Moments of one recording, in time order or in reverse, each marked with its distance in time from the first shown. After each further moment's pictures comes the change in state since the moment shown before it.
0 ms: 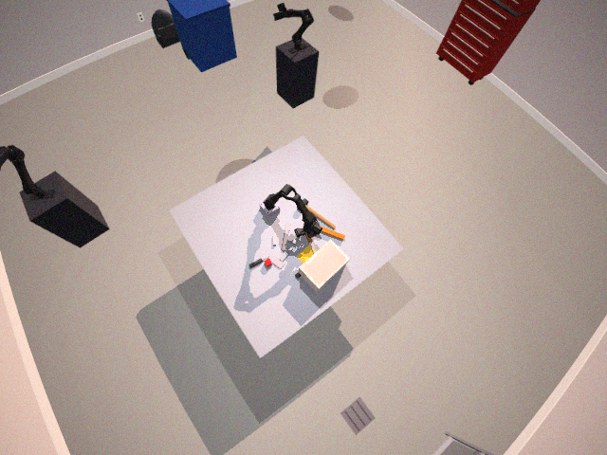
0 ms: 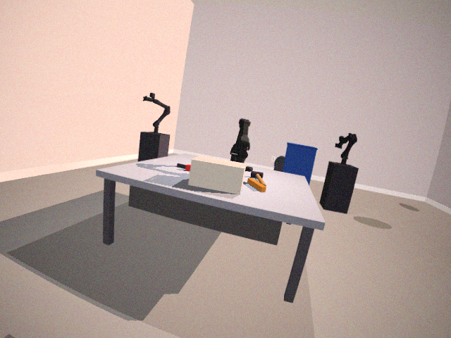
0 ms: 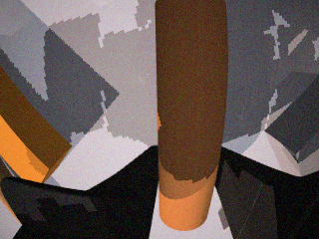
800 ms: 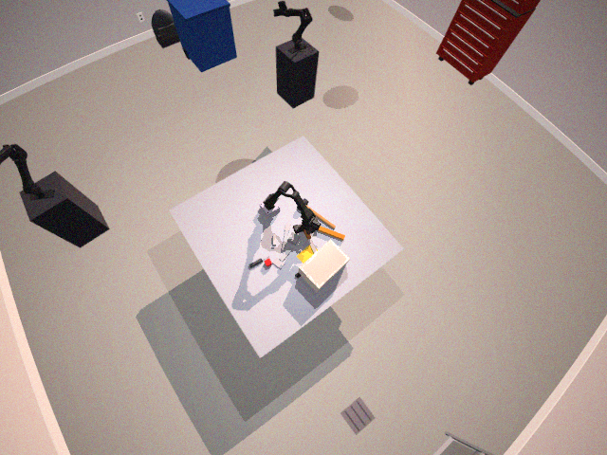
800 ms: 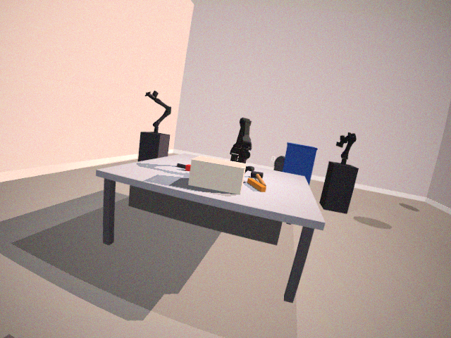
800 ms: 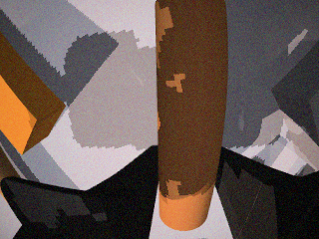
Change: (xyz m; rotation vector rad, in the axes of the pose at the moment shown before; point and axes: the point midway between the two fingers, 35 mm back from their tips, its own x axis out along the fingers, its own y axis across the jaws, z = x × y) arm 0.000 0.001 -0.029 0.000 0.002 0.000
